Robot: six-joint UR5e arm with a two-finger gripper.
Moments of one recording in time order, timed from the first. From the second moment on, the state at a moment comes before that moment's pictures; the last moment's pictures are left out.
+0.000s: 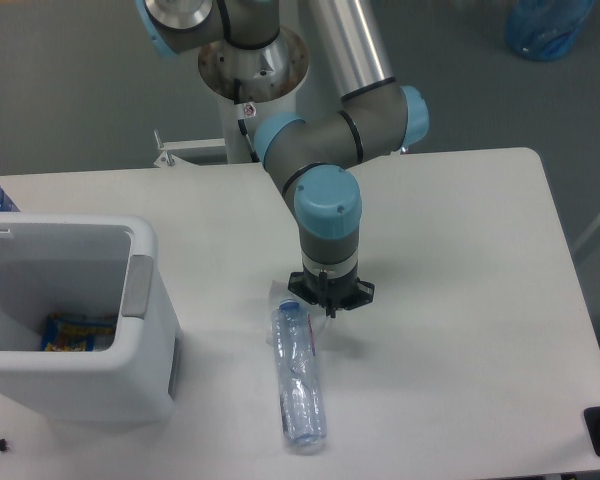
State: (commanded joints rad) arm 2.46 -1.92 -1.78 -0.90 1.60 0.74
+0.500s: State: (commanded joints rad) arm 2.49 -1.88 -1.78 -0.90 1.59 0.76
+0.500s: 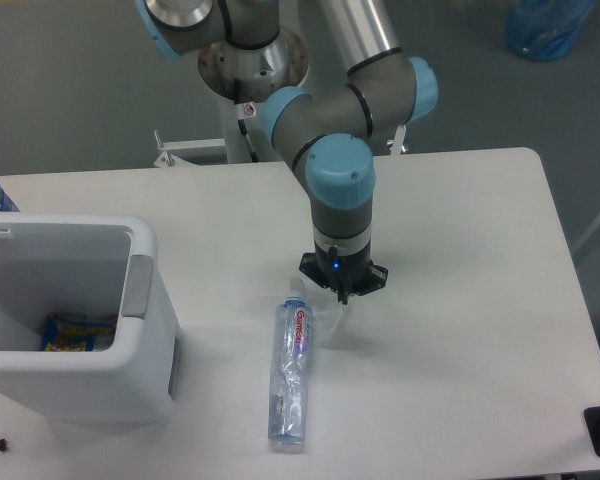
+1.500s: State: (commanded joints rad) arm 2.53 -1.85 -1.61 -0.89 1.40 0.61
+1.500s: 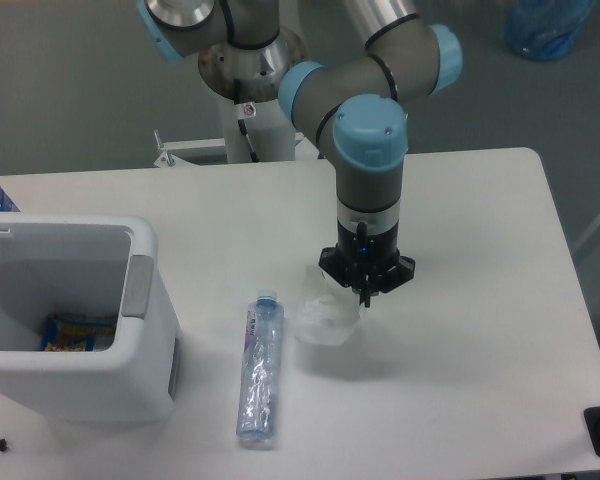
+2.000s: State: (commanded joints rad) arm 2.50 -1.77 -1.46 -0.89 1.24 0.19
